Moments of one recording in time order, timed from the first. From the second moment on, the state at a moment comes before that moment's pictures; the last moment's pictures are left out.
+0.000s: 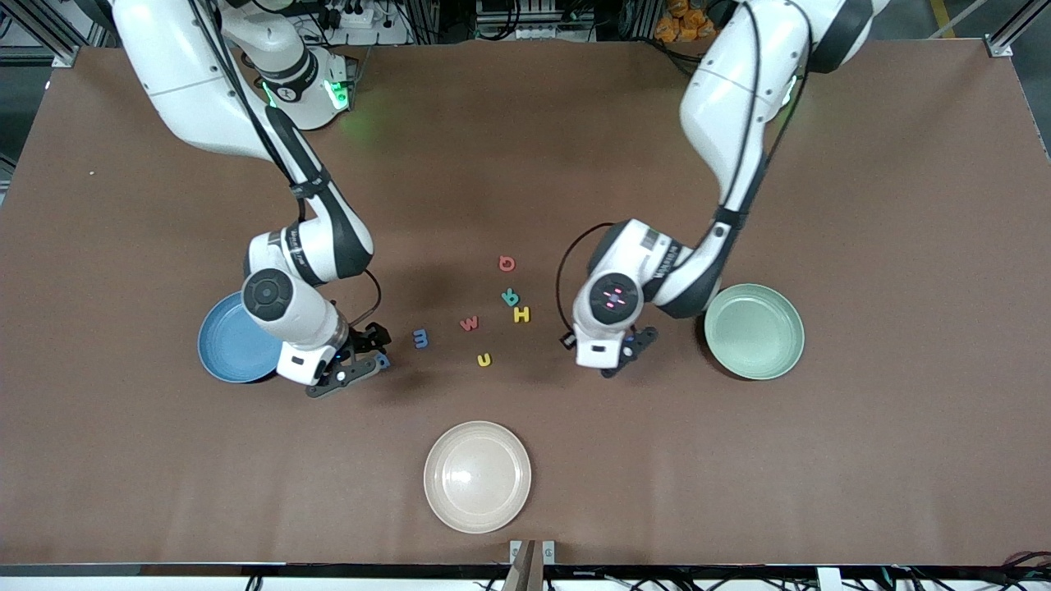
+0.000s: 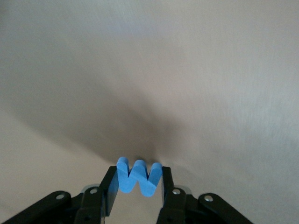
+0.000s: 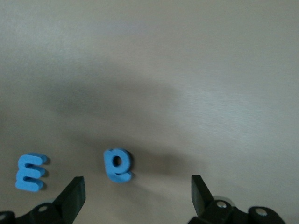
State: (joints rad) left arm -0.54 0.83 -0.02 -1.36 -0.12 2.04 -1.17; right arm 0.28 0.64 0.03 -1.79 0.02 2.48 -0.17
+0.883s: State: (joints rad) left arm -0.26 0.73 -0.01 -1.44 -0.09 1.79 -0.49; right arm 0.31 0.69 0.03 -1.79 0.02 2.52 -0.17
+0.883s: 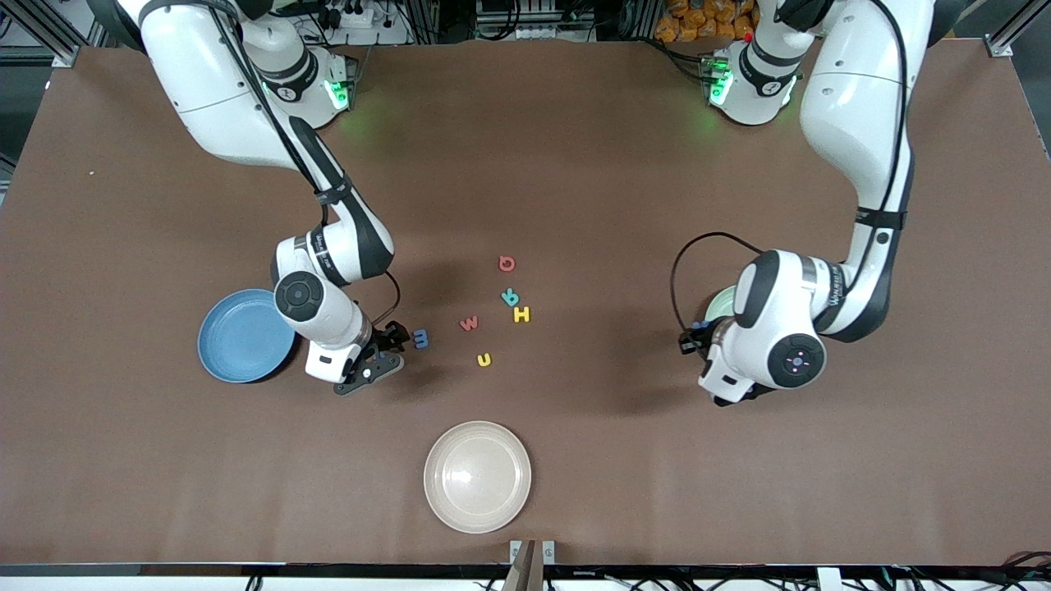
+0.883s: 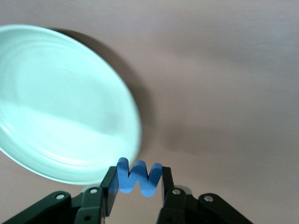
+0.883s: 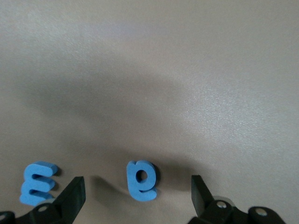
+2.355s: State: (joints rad) left arm -0.51 0.78 -0.03 -1.46 -0.16 2.09 -0.99; right arm 0.06 0.53 0.01 -1.75 -0.06 2.24 -0.40
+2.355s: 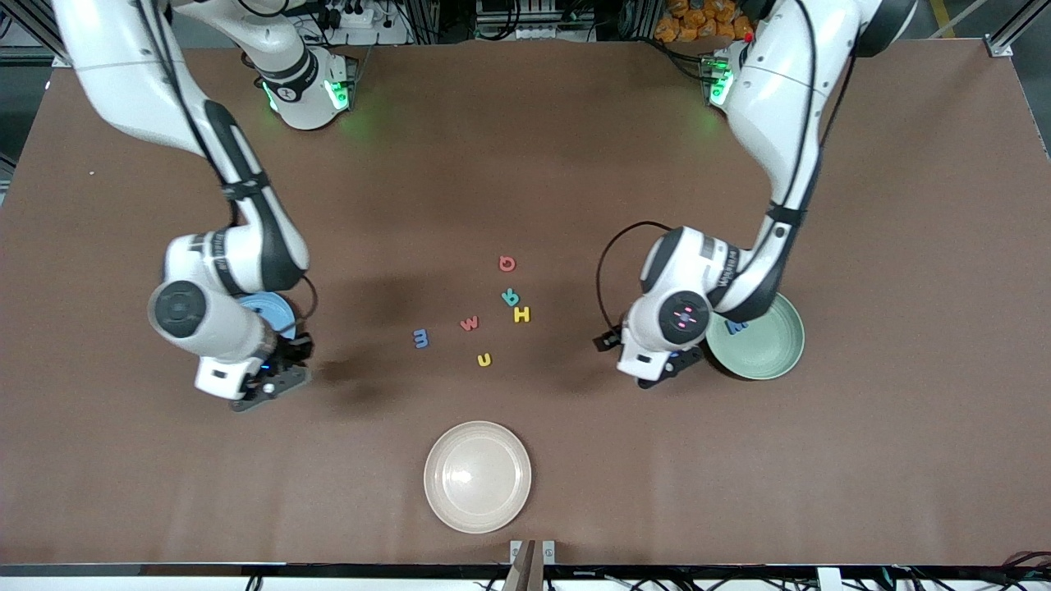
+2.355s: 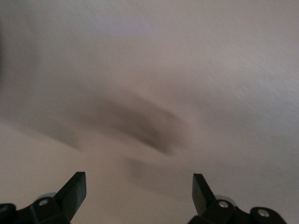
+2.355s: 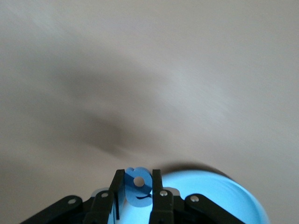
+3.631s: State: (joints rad) left arm -0.76 0.97 -0.05 -1.30 -0.24 2.34 -1.72; right arm -0.02 0.54 0.02 -1.77 -0.06 2.21 -0.52
